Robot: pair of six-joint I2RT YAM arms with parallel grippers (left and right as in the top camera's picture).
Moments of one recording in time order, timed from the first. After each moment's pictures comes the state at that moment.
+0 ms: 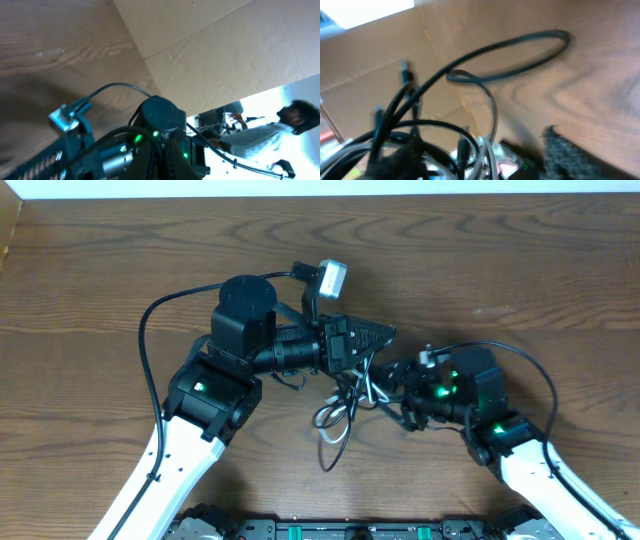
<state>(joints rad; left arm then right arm) -0.49 1.19 1.13 -0.23 0.85 -0.79 0.42 1.17 0.50 0.08 -0.71 1.45</state>
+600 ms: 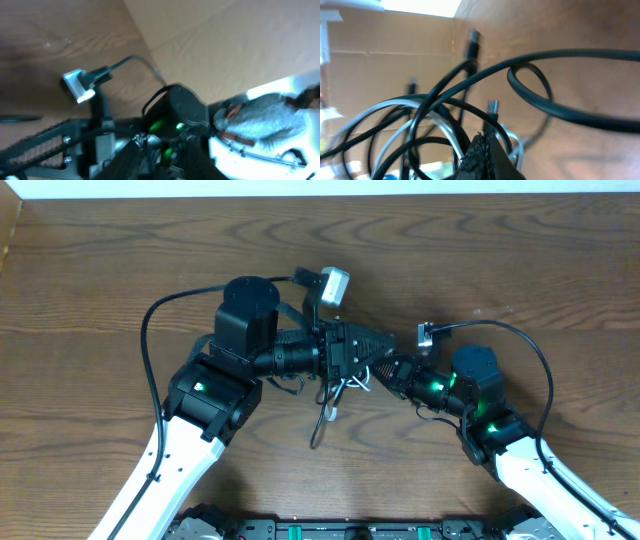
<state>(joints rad) -0.49 1.19 1.13 -0.32 0.86 -0.71 0.44 1.20 0.49 0.35 -0.57 1.16</state>
